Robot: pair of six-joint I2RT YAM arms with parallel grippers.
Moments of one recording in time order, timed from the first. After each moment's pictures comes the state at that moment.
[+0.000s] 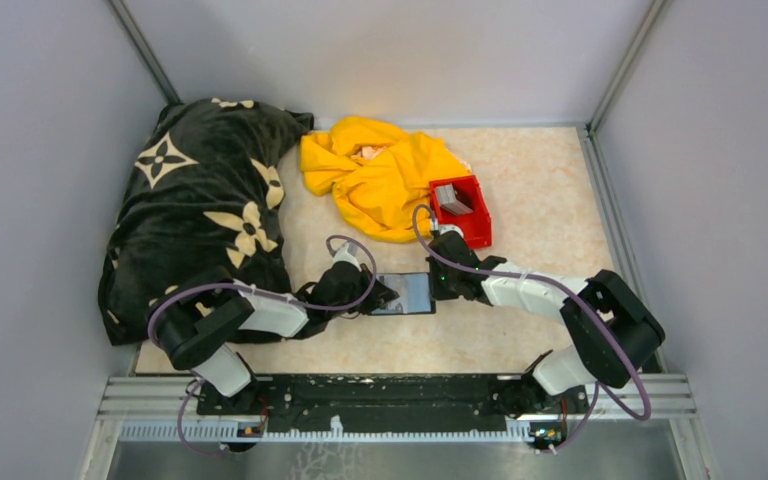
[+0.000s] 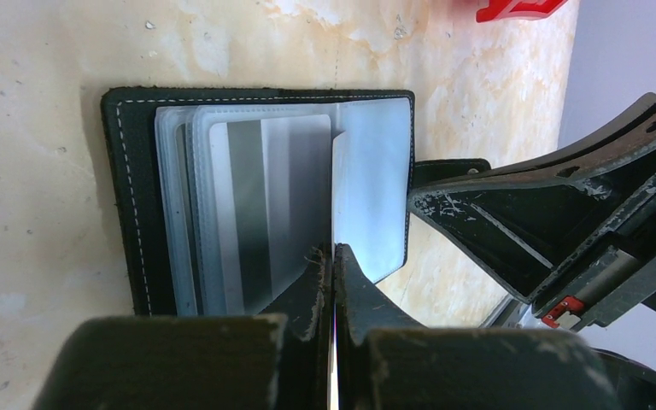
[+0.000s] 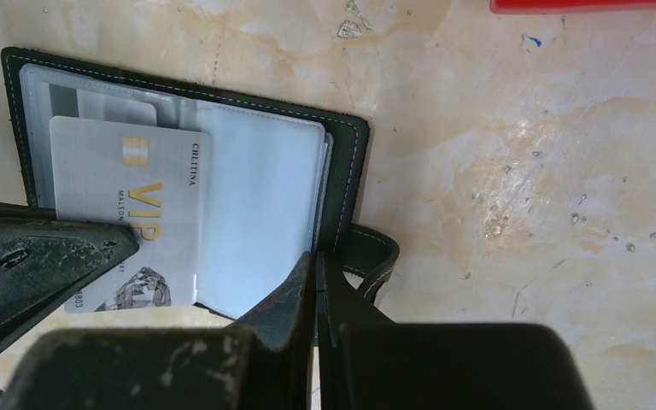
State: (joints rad) left arm -0.90 1.61 0.45 0.64 -0.07 -1.14; right arm 0.71 1.43 0.67 -0.21 0.07 0.54
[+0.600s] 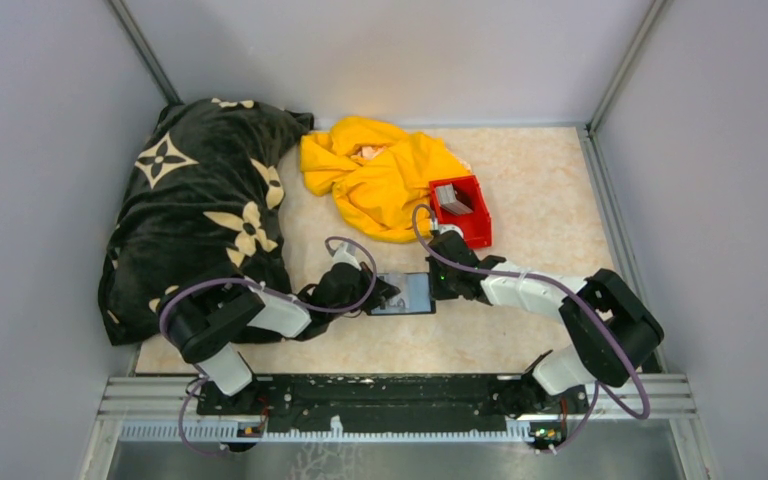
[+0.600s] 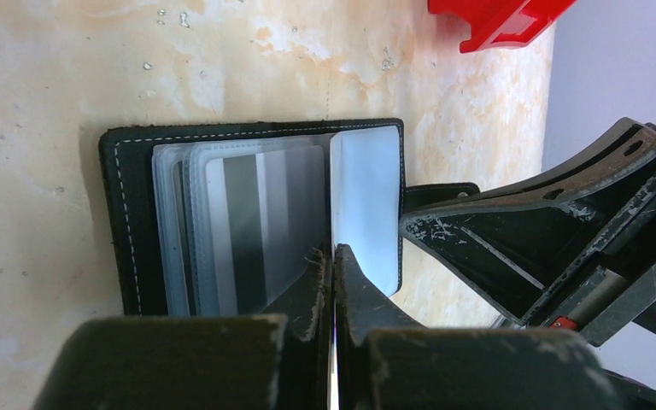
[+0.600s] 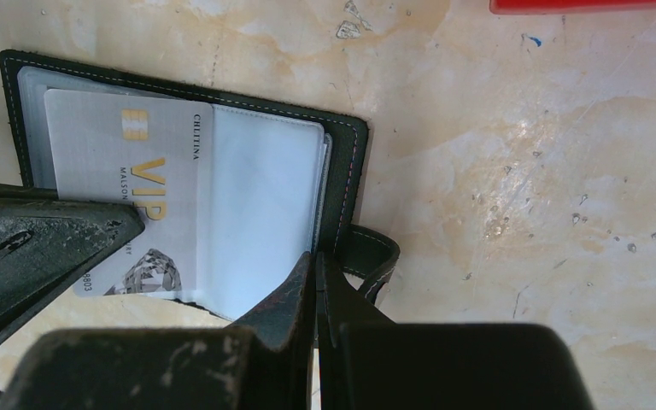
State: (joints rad) left arm -0.90 1.66 0.44 0.75 -0.11 -1.14; right arm 0.71 1.44 0.67 -0.21 0.07 0.54
